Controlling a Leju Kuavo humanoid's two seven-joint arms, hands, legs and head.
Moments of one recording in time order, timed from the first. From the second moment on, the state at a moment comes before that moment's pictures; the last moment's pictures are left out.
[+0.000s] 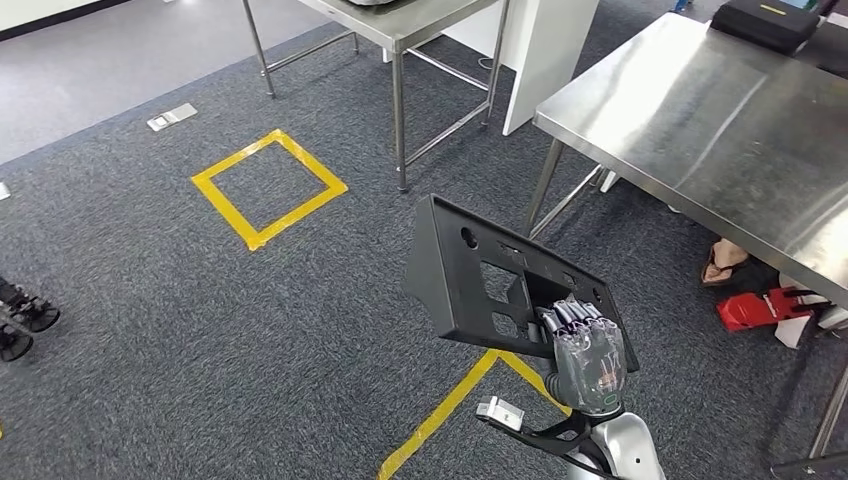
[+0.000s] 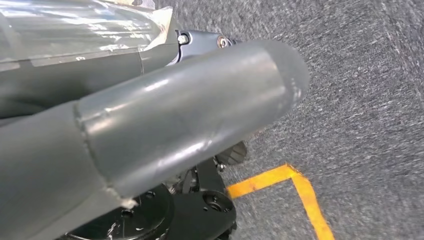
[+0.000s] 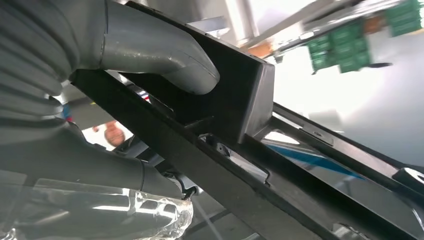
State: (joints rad) left arm -0.05 -0.22 0.57 -0.18 -0.15 0.23 -0.37; right arm -0.01 -0.03 0.25 -1.53 1.32 -0.64 -0.24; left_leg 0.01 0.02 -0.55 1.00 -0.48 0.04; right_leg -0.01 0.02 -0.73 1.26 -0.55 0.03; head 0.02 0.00
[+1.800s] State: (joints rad) left arm -0.06 -0.20 0.60 -0.19 -0.16 0.16 -0.38; right arm -0.63 -0.28 0.43 -0.90 1.41 -0.34 0.09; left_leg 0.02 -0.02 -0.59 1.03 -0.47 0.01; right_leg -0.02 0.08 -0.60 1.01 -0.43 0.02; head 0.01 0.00
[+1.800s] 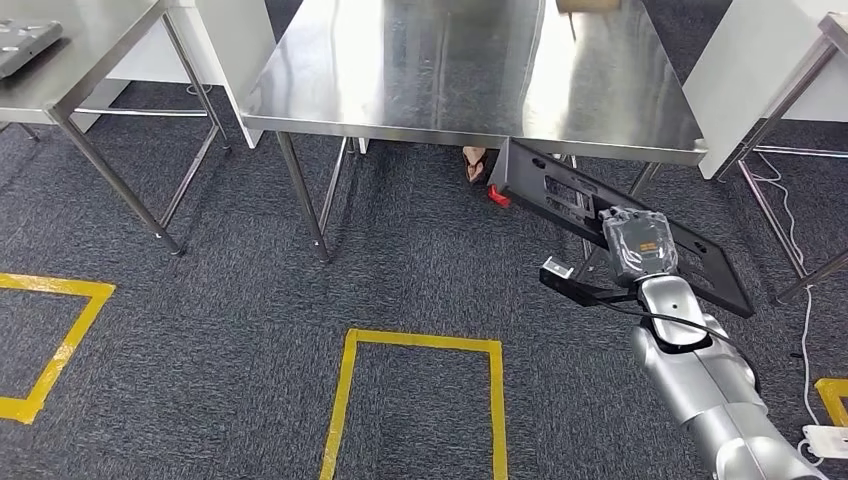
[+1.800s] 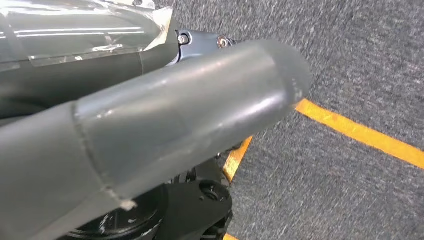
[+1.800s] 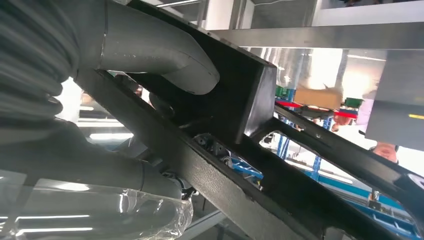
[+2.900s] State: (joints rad) left arm -0.06 -0.19 0.59 -0.19 -0.18 0.13 -0.38; right arm -0.74 -0.24 0.40 -0.68 1.51 -0.32 0.13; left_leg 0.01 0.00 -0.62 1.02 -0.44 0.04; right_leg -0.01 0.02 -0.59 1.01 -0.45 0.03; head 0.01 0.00
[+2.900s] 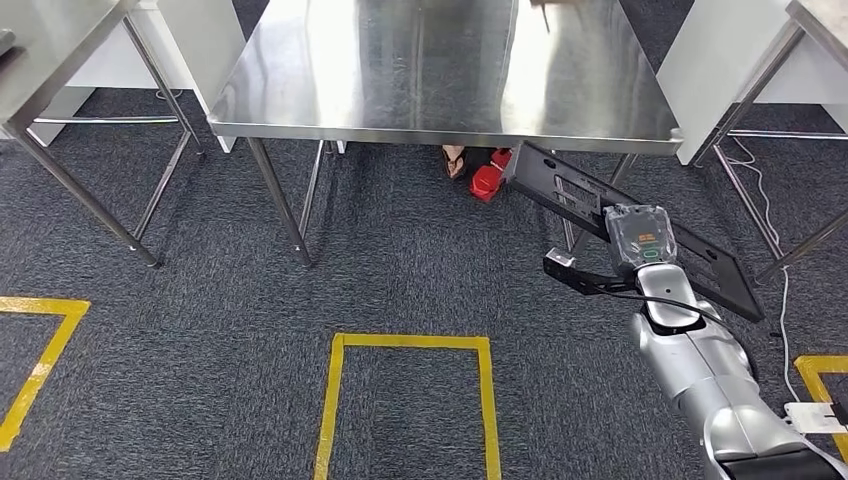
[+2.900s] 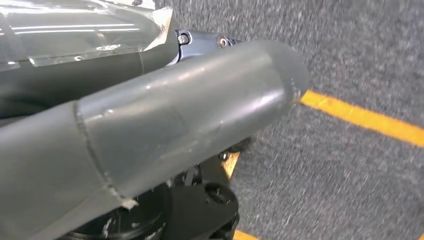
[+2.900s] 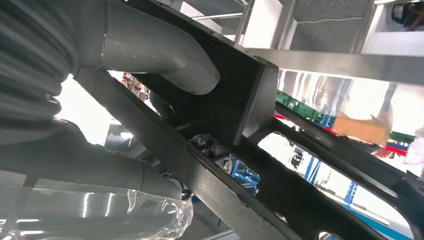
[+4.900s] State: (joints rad) left arm -0.05 -0.18 0.60 -0.19 -0.16 0.10 -0.37; right arm -1.05 -0.04 0.50 -0.50 1.57 -0.17 0.20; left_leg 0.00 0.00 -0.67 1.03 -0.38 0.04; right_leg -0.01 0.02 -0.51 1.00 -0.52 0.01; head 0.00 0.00
